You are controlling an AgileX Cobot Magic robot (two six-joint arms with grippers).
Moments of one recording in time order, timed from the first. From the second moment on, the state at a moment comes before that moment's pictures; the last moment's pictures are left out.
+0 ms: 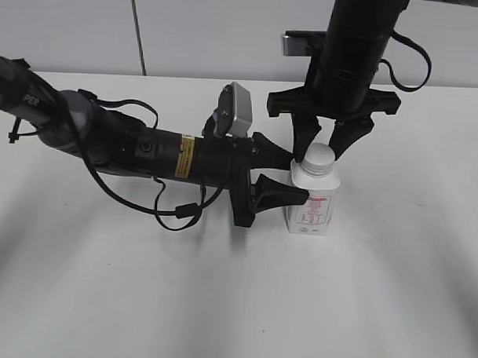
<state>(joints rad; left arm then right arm) -0.45 2.33 -1.32 1.40 -1.06 -0.64 0.48 2.06 -1.70 0.12 1.22 0.22</state>
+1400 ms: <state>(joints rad) -0.45 2.33 -1.32 1.40 -1.06 -0.64 0.48 2.06 -1.77 0.12 1.23 -0.71</state>
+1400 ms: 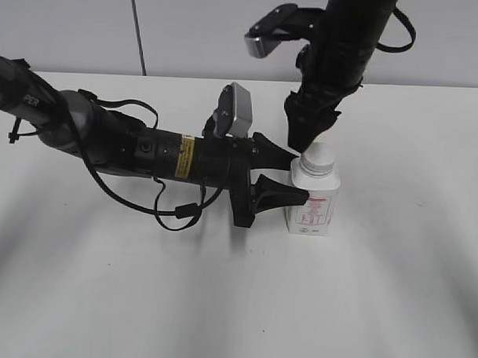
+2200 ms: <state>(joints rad) -0.45 2.33 -1.32 1.40 -1.06 -0.64 0.48 1.99 -1.66 0.13 1.22 0.18</state>
